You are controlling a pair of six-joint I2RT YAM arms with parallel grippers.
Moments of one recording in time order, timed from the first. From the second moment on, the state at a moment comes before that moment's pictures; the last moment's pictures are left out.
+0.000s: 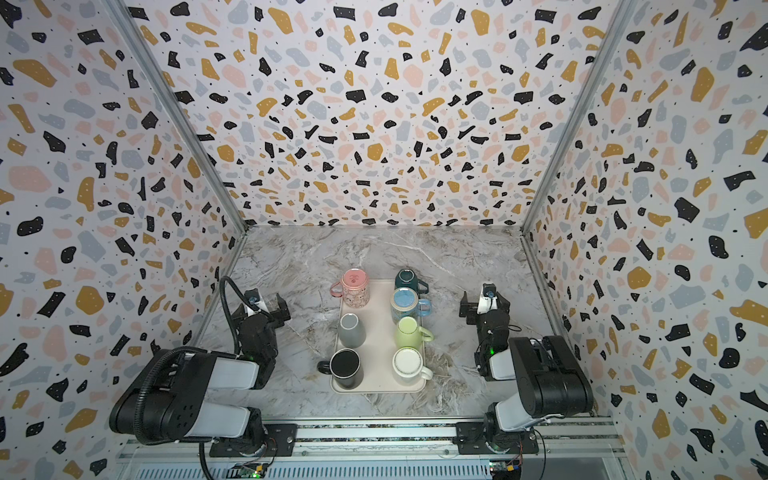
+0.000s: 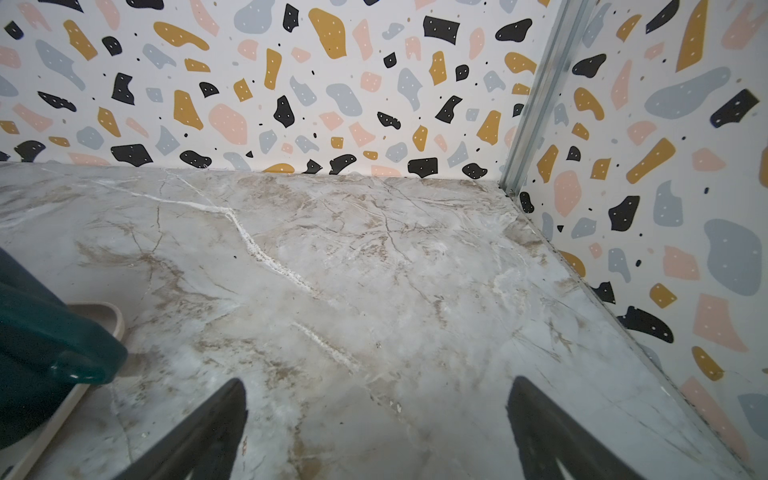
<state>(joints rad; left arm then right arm) -0.12 1.42 0.16 1.08 -0.51 -0.01 0.08 1.50 0.20 1.15 0.13 -0.05</state>
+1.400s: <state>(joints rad) -0.12 1.11 0.59 0.34 -0.45 -0.25 0.15 1.19 0.86 -0.09 0.02 0.30</state>
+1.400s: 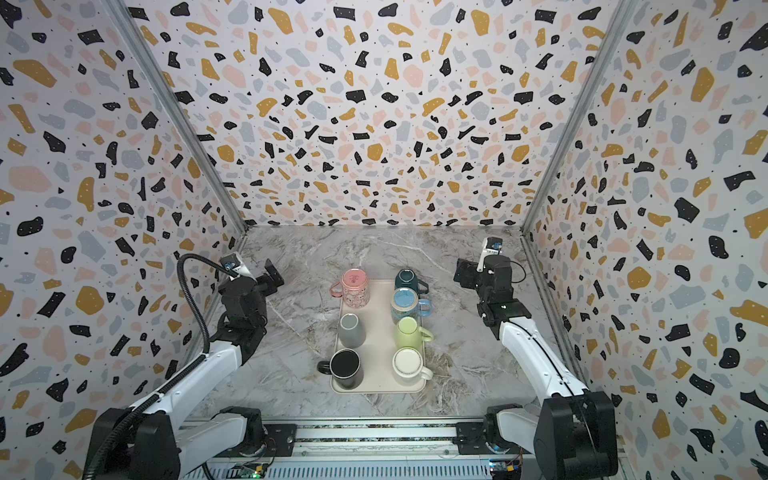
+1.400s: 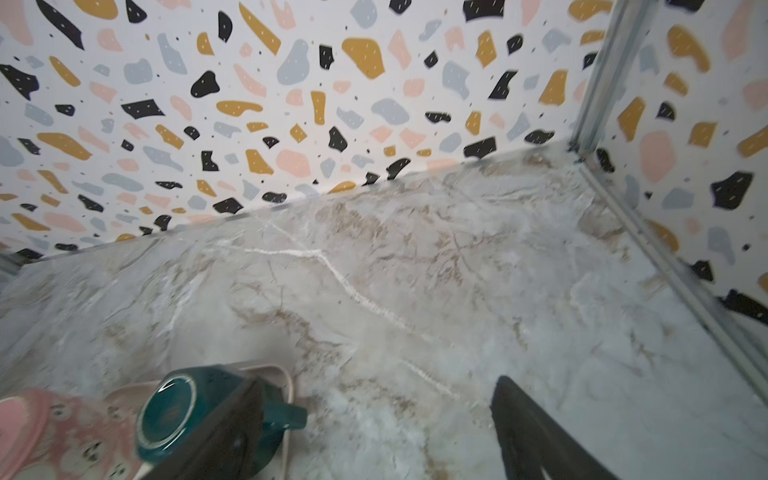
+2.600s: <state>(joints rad) -0.12 1.13 0.69 0.09 -0.24 -0.38 0.10 1.72 0.65 0.72 -0.77 1.68</state>
